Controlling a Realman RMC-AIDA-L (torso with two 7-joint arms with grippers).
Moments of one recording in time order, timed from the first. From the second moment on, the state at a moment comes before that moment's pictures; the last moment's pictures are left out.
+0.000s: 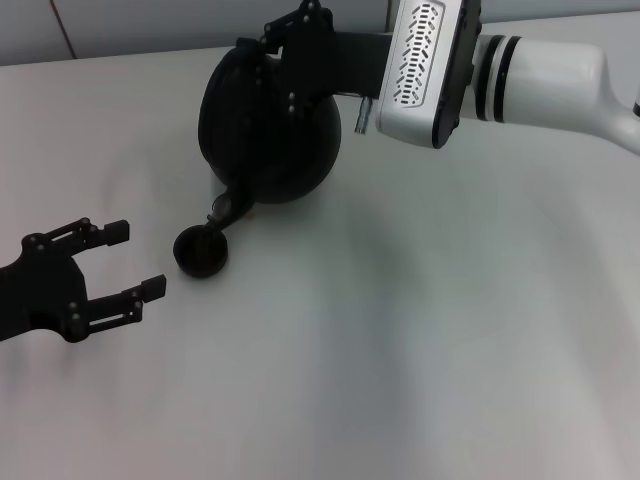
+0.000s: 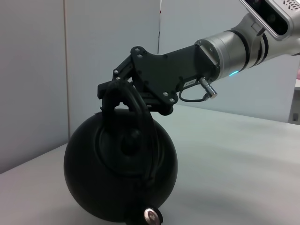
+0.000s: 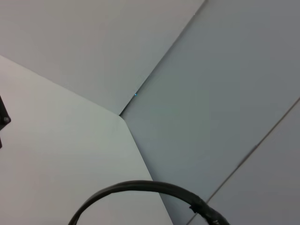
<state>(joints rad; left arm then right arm) -0.34 -2.07 0.76 0.71 1.88 1.58 -1.12 0.84 2.09 -1.21 -0.40 -1.33 -0.92 0.46</state>
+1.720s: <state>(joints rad) -0.34 -2.07 0.76 0.71 1.87 1.59 -1.12 0.55 2.09 -1.06 -0.39 -0.97 -1.00 0.74</state>
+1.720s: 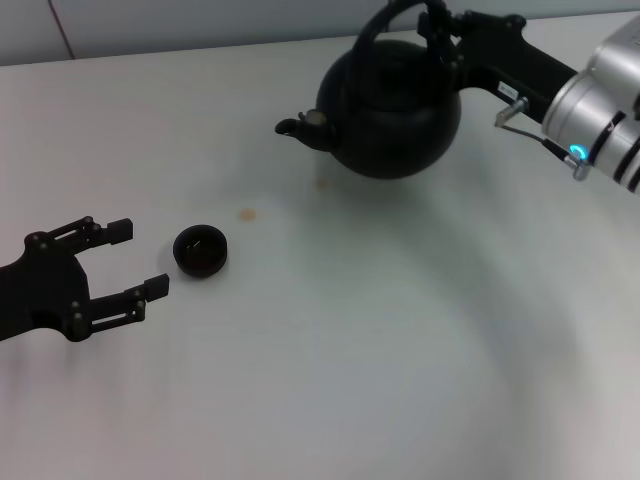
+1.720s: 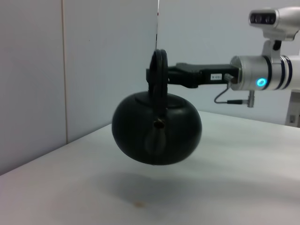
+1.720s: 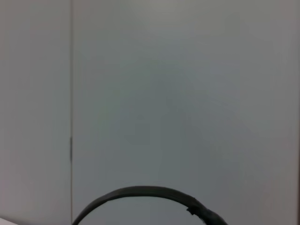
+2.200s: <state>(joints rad) -0.34 -2.07 0.76 0.71 1.87 1.59 -1.12 0.52 2.08 -1.06 -0.34 -0.97 -0.96 0.76</state>
